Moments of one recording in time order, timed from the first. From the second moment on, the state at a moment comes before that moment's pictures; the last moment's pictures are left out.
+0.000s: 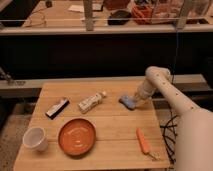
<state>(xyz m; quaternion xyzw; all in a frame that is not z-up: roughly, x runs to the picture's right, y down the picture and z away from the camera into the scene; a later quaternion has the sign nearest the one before) 0.226 0.093 0.935 -0.31 -0.19 -0.08 0.93</state>
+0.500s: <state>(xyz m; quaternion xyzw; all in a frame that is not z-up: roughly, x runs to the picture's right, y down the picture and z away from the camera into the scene) 0.236 0.068 0.935 -0.30 -0.18 -0.10 0.93</state>
